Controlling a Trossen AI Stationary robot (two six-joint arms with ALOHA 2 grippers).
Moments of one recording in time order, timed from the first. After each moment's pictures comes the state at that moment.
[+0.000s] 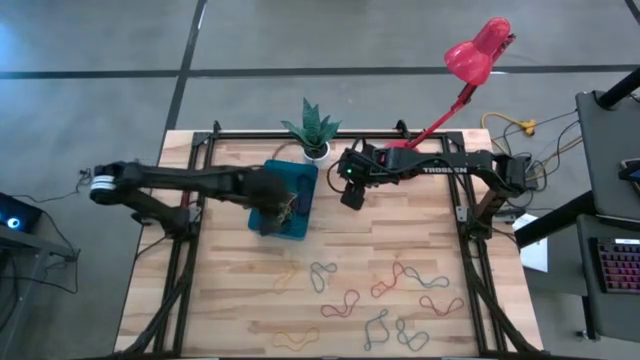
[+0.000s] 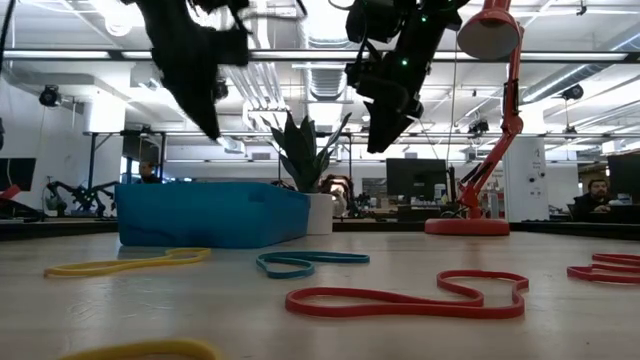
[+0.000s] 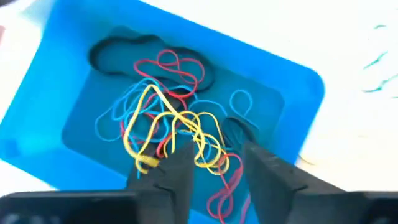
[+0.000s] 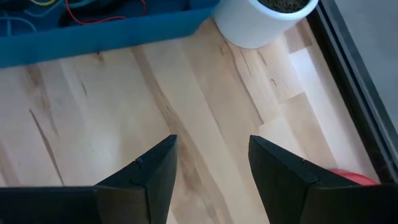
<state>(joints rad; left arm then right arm) 0.06 1.33 1.06 -0.83 -0.14 -0.16 -0.20 1.71 1.36 -0.77 0.25 0.15</state>
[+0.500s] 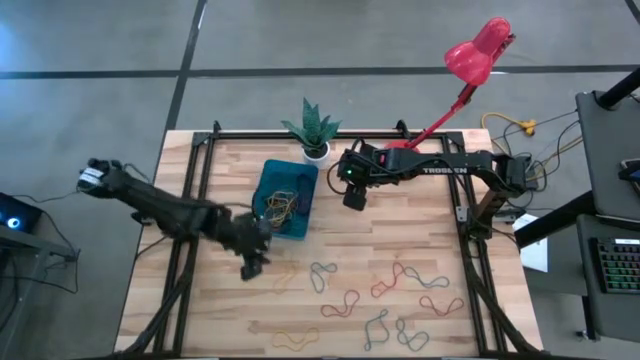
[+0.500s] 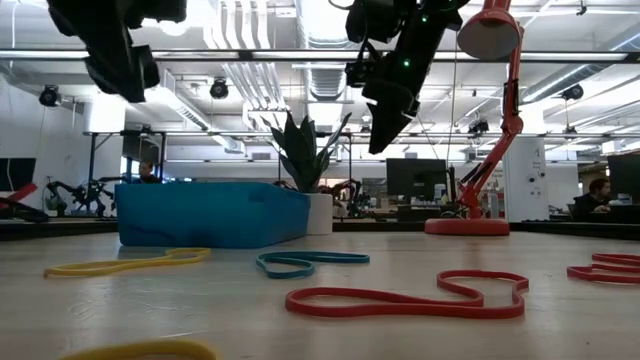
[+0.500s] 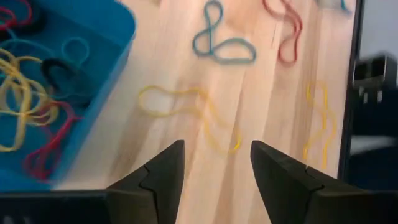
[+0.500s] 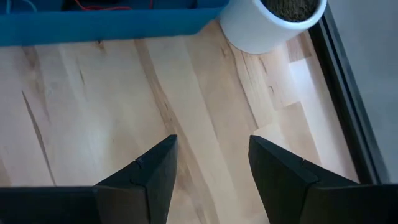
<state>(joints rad) -0.33 1.16 0.92 -0.70 -0.01 -0.66 -0.20 1.71 1.36 -0.77 0.26 0.06</state>
